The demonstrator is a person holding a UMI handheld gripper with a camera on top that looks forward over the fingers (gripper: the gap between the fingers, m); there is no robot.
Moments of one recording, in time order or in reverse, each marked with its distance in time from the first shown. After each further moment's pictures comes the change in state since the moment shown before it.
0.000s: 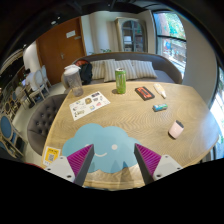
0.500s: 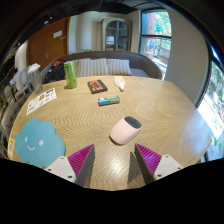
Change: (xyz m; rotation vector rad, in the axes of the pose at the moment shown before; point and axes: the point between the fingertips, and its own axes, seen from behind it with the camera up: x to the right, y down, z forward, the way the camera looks) arm 0.248 0.022 0.066 0.035 0.170 -0.012
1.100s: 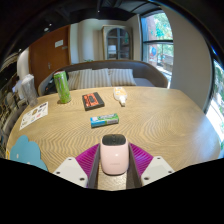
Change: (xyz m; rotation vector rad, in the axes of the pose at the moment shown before) arm 0.013 -0.064 0.089 0.122 -0.068 0.023
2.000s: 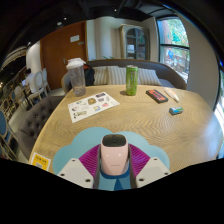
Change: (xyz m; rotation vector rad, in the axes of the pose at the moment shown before) arm -0.308 0.043 -0.082 -0.025 -0.082 -0.038
